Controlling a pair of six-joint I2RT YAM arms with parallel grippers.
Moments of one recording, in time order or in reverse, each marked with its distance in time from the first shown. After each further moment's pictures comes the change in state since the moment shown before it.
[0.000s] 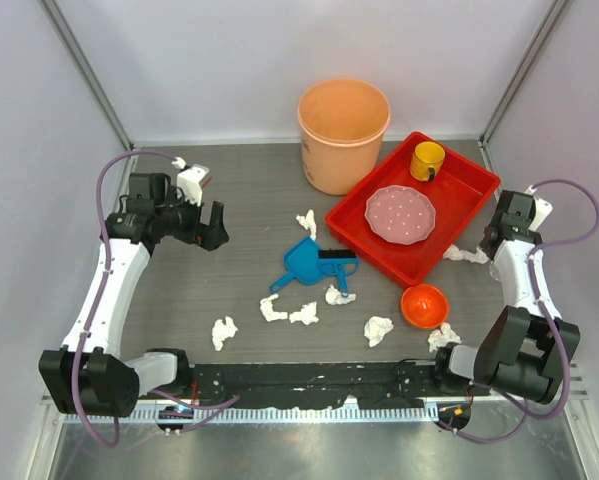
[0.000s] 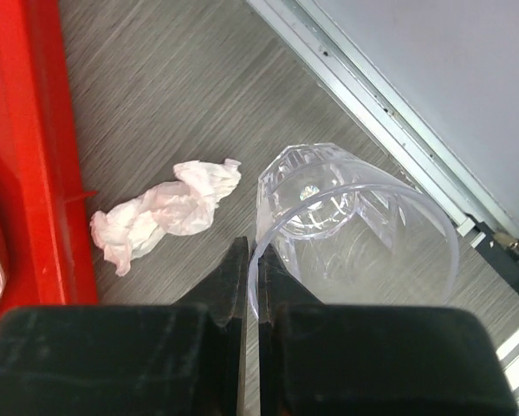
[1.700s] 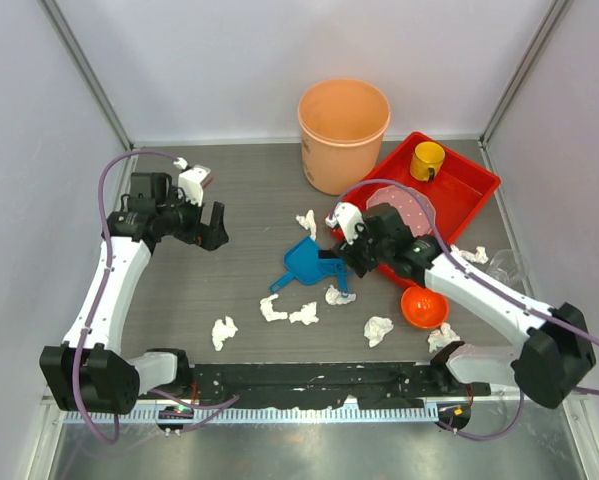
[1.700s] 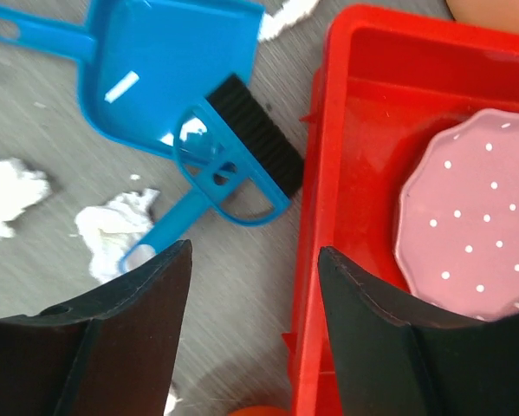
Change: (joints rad) left arm 0.000 0.015 0.000 -0.001 -0.006 0.017; right arm 0.951 -0.068 0.007 0.088 -0.426 -0.607
